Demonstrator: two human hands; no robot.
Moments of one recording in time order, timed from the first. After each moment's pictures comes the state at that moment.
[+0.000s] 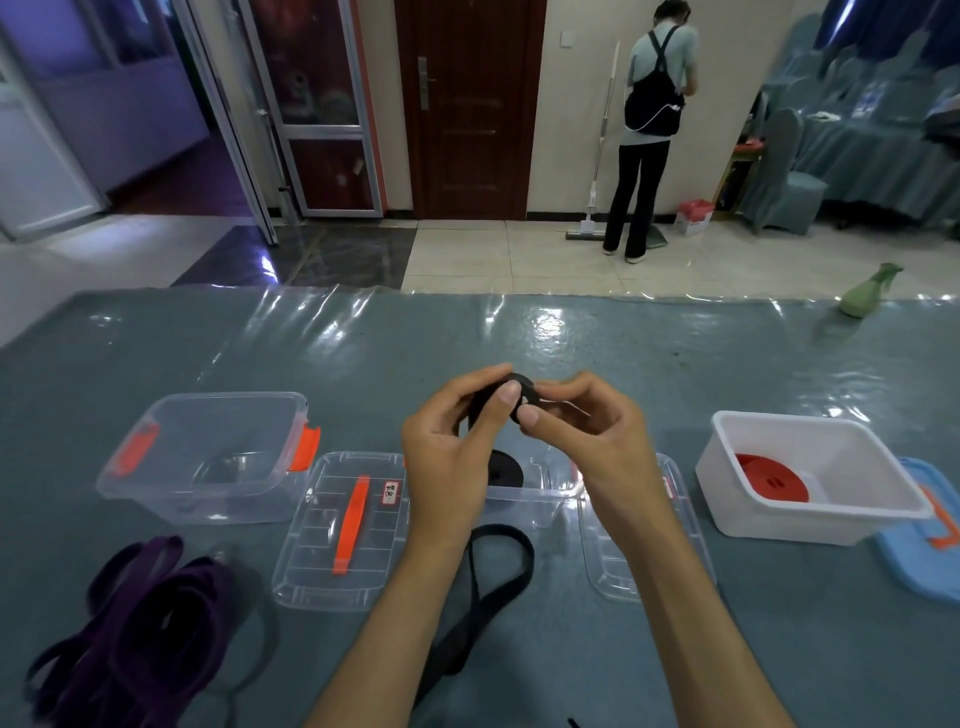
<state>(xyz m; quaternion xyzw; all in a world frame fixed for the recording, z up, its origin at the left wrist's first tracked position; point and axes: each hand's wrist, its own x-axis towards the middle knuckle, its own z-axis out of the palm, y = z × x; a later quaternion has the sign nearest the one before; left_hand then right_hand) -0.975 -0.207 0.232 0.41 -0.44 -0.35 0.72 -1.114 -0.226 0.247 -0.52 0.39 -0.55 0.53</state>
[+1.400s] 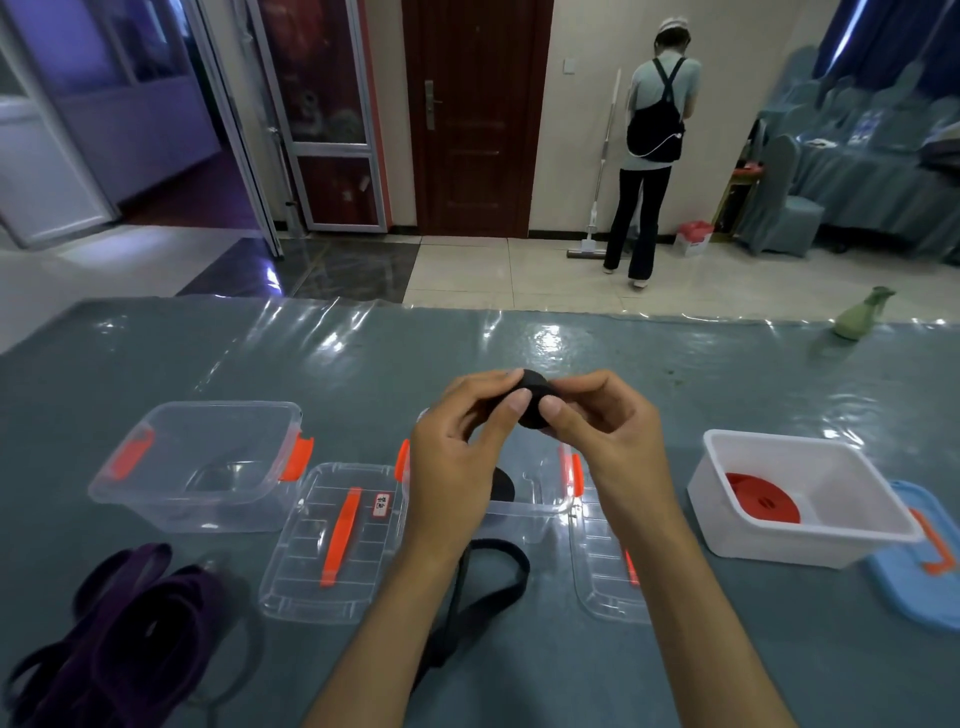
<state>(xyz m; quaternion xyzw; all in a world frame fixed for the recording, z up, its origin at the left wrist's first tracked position) -0.986 -0.209 0.243 0.43 -0.51 -0.32 0.67 -1.135 -0.233 0.256 -0.55 0.38 -0.57 0.48</state>
